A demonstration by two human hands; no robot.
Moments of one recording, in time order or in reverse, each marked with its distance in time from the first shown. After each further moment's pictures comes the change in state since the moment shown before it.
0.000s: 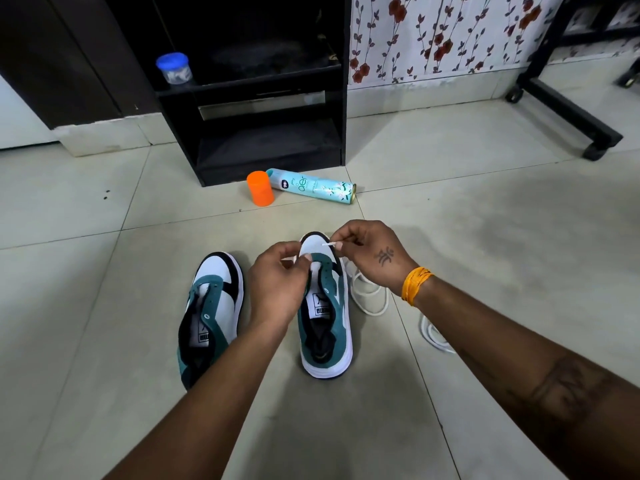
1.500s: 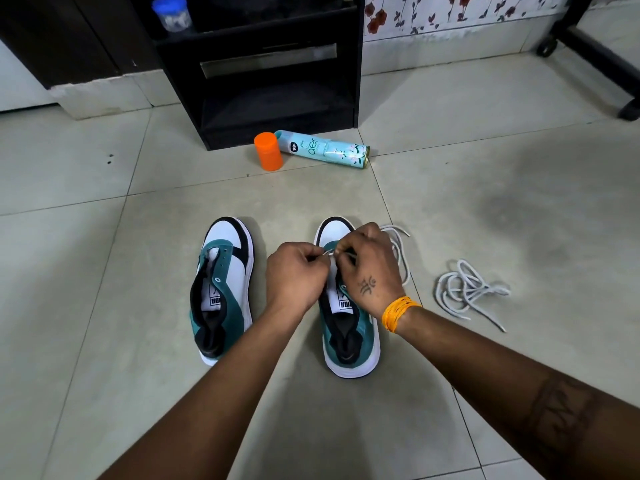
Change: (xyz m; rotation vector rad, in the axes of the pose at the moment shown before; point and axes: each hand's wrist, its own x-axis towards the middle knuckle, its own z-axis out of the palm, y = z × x) left_hand -0.019 -0.033 0.003 0.262 -0.119 0.016; right_hand -0.057 0.027 0.072 -0.334 0.236 -0.085
